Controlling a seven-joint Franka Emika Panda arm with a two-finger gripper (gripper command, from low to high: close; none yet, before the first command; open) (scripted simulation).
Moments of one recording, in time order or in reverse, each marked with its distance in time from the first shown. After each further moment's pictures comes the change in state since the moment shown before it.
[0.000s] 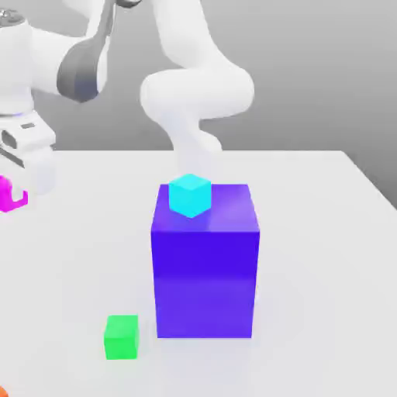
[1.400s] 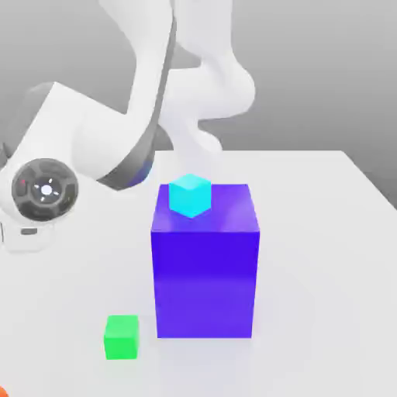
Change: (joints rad) arm -0.003 0.968 0.408 0.243 0.335 -0.344 0.680
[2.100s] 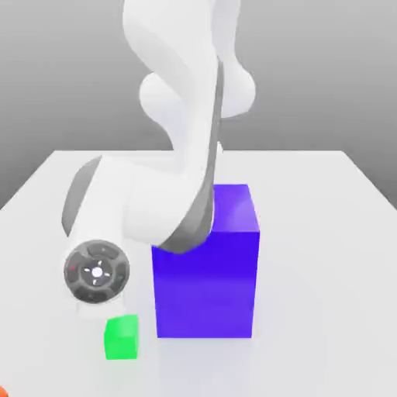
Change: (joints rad) arm -0.034 0.132 0.212 0.049 0.482 0.068 -0.084
